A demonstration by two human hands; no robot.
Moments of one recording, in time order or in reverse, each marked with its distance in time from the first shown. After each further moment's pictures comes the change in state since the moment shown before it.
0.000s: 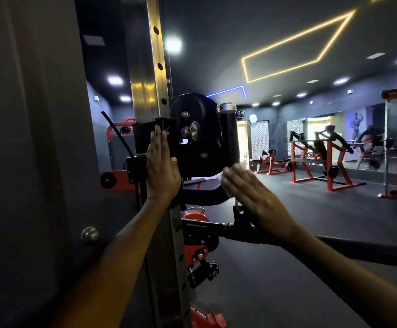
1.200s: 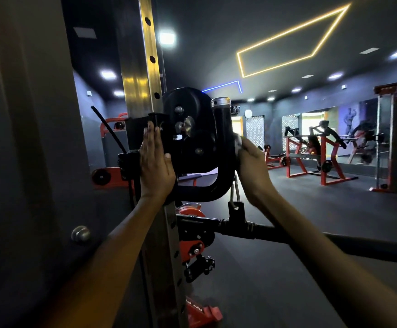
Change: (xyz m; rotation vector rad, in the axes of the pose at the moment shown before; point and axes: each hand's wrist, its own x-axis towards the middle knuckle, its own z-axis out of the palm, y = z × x) left_hand -0.002 -0.002 0.001 -0.022 0.016 0.000; right_hand 0.079 -0.009 -0.021 1.147 0.353 1.083
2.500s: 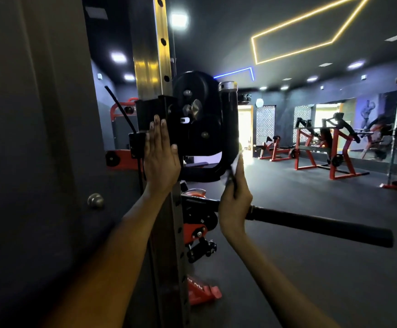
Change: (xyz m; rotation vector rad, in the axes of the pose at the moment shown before) left_hand -0.026 0.005 -0.009 0.258 -0.029 0.004; right_hand -0.081 0.079 0.026 -0.105 0.241 -0.202
